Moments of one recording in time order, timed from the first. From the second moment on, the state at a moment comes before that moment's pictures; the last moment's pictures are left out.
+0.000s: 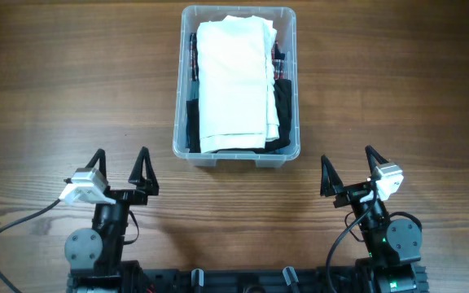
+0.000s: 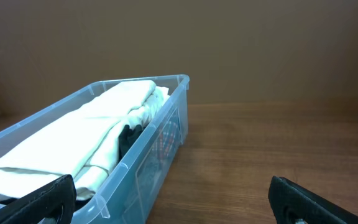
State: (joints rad) left arm 0.02 0.04 0.14 -0.06 0.10 -0.39; right arm 0.14 0.01 0.01 0.00 -0.11 0.15
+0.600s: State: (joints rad) left arm 0.00 0.01 0.04 -0.06 0.10 -0.39; right arm 0.14 0.01 0.01 0.00 -0.11 0.15
